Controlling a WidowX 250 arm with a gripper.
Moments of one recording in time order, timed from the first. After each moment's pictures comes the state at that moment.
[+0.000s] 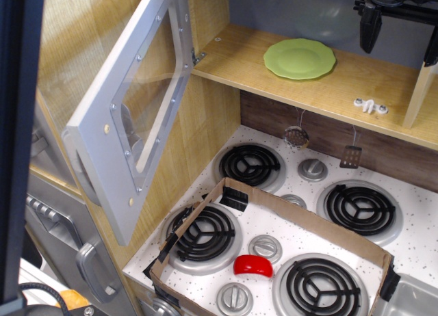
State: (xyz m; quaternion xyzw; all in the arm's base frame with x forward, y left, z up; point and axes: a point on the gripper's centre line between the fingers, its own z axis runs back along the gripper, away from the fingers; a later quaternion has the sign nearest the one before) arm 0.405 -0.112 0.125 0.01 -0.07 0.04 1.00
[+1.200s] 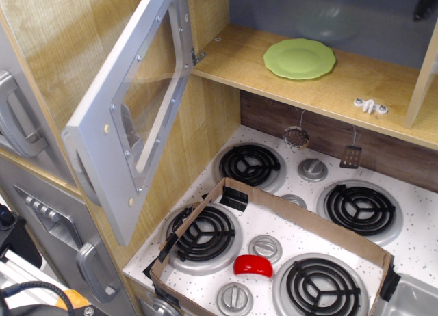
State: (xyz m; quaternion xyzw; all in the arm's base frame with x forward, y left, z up) arm 0.356 -0.083 0.199 0.09 -0.04 0.00 1.00
